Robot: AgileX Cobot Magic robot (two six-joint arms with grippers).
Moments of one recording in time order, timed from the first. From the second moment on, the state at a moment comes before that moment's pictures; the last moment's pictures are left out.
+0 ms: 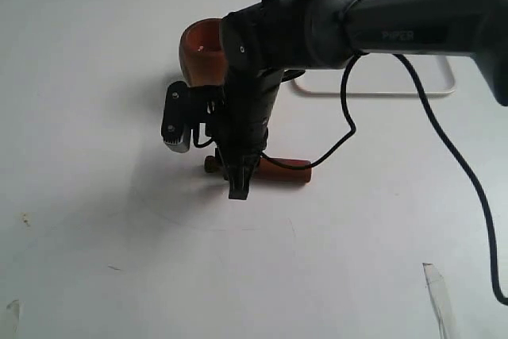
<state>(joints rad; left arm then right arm) 0.02 0.00 0.00 0.07 0.44 0.35 0.92 2.14 -1.46 0.15 0.85 -0.88</state>
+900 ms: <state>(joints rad) 0.02 0.00 0.00 0.07 0.44 0.35 0.97 1.86 -1.46 0.36 0.07 -0.78</state>
